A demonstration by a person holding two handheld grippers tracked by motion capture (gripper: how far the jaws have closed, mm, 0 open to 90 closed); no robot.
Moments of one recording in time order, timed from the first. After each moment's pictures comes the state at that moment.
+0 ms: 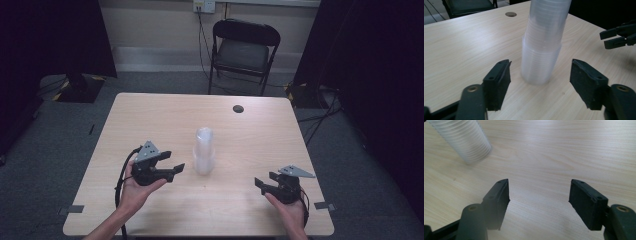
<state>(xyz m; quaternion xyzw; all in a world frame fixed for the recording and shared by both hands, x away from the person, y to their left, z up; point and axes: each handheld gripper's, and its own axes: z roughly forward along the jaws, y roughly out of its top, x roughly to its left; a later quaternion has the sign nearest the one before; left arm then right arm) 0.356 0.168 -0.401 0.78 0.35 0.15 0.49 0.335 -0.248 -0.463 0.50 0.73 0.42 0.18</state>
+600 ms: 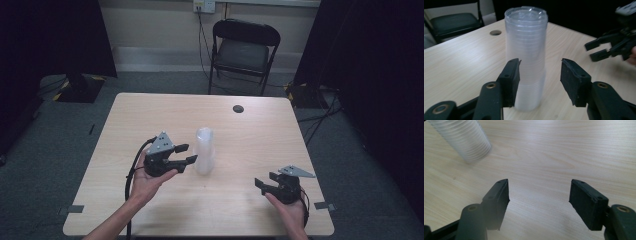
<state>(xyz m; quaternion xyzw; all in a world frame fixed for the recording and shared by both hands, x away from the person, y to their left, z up) 0.372 0.140 -0.383 0.80 0.28 0.16 0.51 0.336 -0.249 -0.465 0.51 0.73 0.42 0.17</state>
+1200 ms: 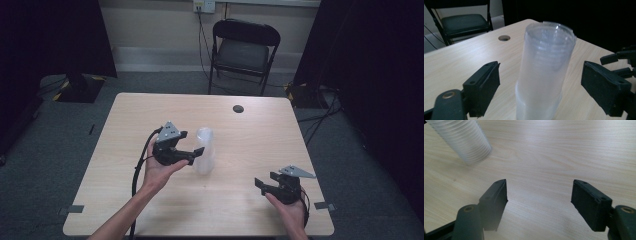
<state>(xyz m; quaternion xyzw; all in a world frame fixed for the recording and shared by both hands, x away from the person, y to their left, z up) 0.402 0.122 -0.381 0.77 0.31 0.17 0.53 0.335 -0.249 -0.464 0.51 0.73 0.42 0.18</state>
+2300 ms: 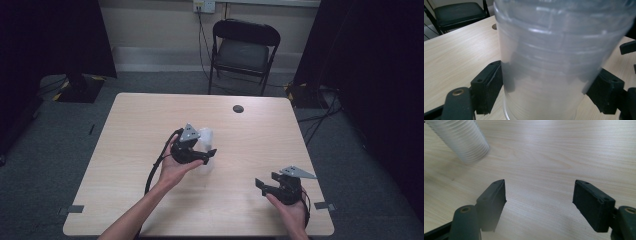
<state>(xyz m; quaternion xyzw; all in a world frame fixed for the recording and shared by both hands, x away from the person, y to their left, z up) 0.427 0.083 -0.415 0.80 0.31 0.17 0.49 0.334 -0.251 -0.465 0.51 0.73 0.42 0.18</state>
